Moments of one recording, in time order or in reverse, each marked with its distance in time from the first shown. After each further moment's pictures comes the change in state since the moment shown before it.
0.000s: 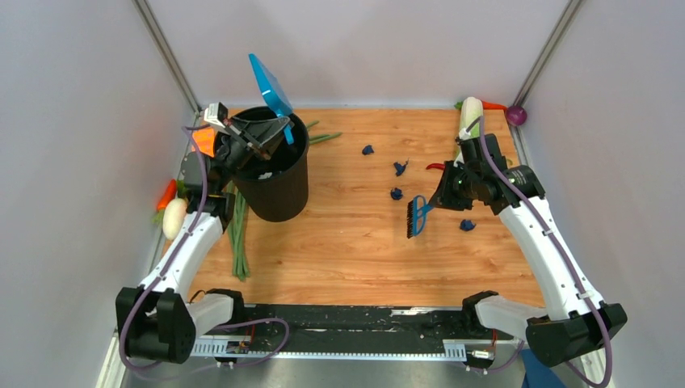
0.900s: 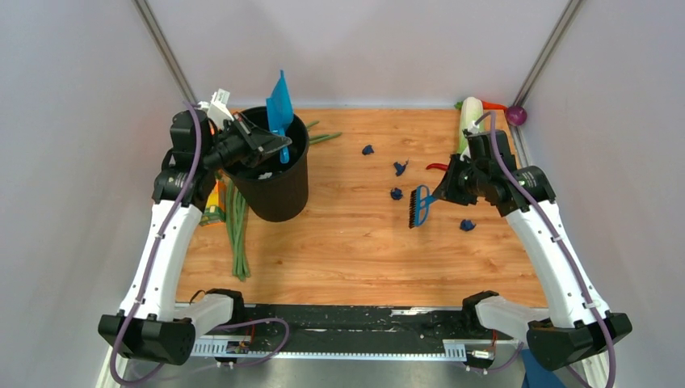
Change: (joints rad) left arm -0.004 0.005 0.494 -1.189 0.011 0.805; right arm -0.006 -0.022 0.058 0.000 0.024 0.003
